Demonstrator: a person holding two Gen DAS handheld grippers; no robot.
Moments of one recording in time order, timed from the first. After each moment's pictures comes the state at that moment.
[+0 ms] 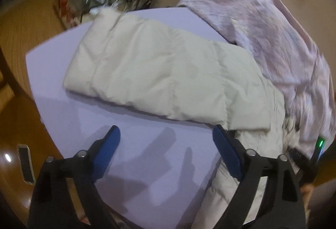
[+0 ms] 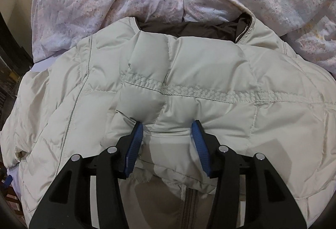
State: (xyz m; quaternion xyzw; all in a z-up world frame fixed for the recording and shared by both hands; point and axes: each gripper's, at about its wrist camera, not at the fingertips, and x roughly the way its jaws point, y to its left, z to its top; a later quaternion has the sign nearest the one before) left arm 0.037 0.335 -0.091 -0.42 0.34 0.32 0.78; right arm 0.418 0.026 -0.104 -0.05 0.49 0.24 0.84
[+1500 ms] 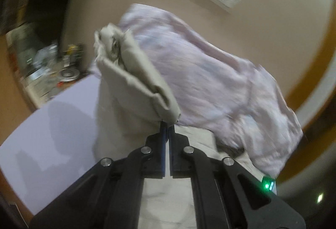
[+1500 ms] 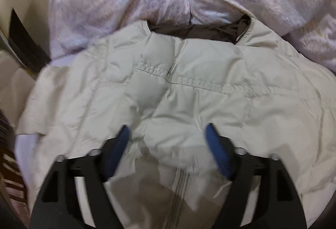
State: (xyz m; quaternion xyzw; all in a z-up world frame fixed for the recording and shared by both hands) left arm 0.177 0.293 0.087 -0.31 0.23 0.19 0.90; right arm 0.402 -0.010 -0.069 -0.02 0.48 0.30 0.82
